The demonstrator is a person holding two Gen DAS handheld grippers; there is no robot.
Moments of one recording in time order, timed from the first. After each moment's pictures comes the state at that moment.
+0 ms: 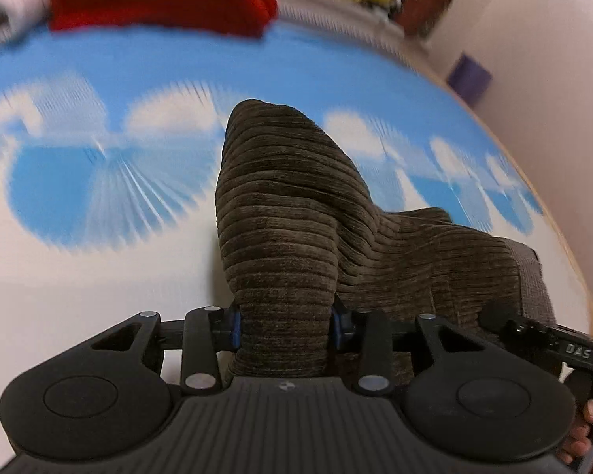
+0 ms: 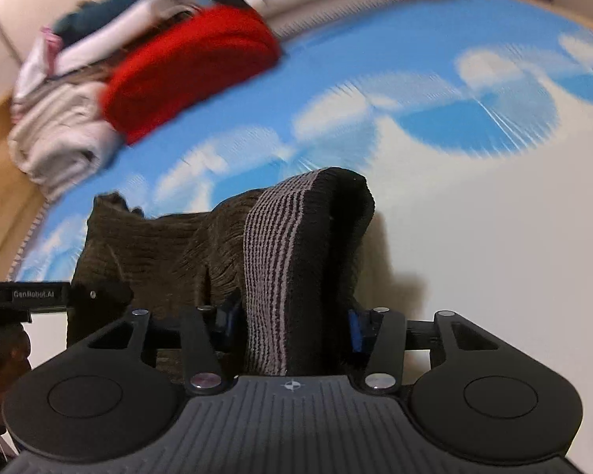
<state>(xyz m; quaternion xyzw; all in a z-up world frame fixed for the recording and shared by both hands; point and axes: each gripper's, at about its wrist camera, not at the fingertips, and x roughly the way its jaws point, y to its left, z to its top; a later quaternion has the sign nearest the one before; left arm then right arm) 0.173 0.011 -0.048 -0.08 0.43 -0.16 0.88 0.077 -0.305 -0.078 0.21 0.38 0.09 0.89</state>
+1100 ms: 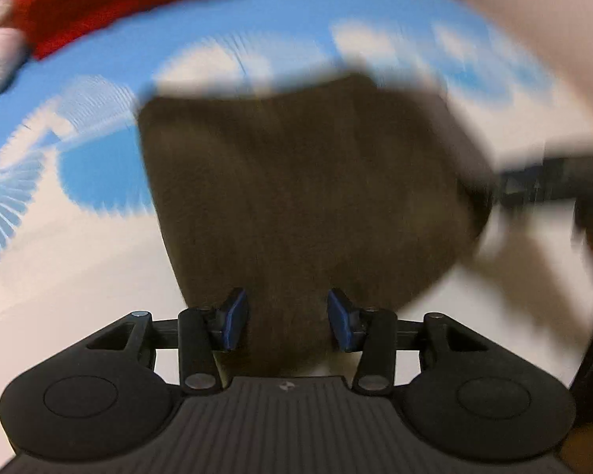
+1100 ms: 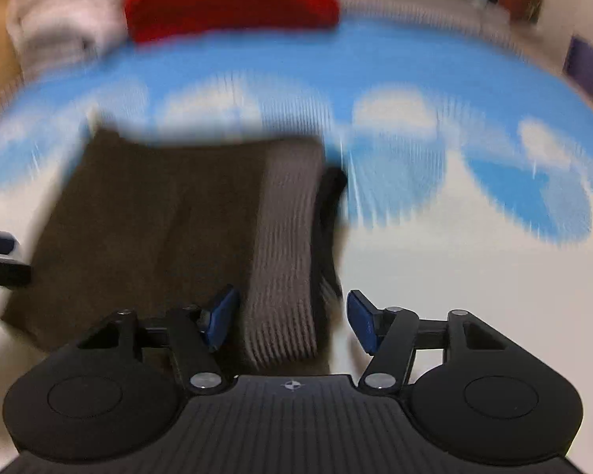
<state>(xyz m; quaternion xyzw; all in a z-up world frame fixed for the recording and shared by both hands) 0.123 0.023 -0.087 0.13 0.51 -0.19 0.83 0.148 -0.196 -0.086 0.00 0.47 0.07 0.88</state>
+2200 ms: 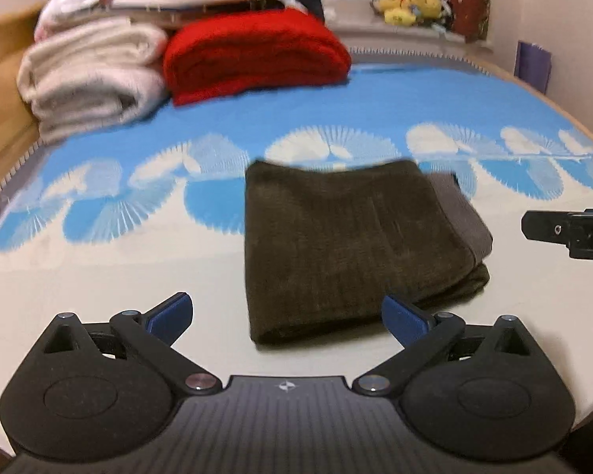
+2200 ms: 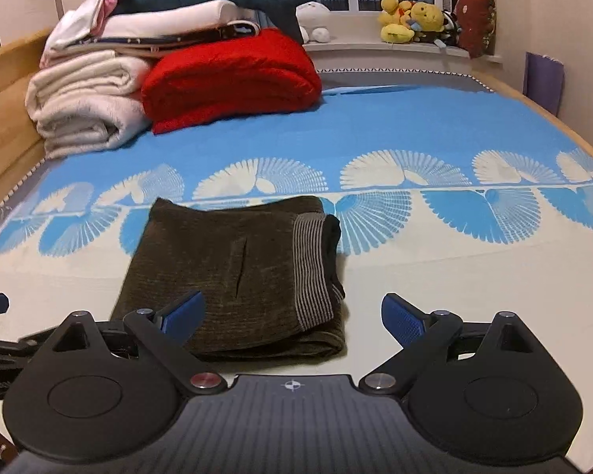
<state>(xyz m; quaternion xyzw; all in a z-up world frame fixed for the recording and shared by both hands) -0.001 -0.012 -0.001 0.05 0.39 0.00 0.92 0.038 -0.204 0.025 0.06 0.36 0.05 0.93</state>
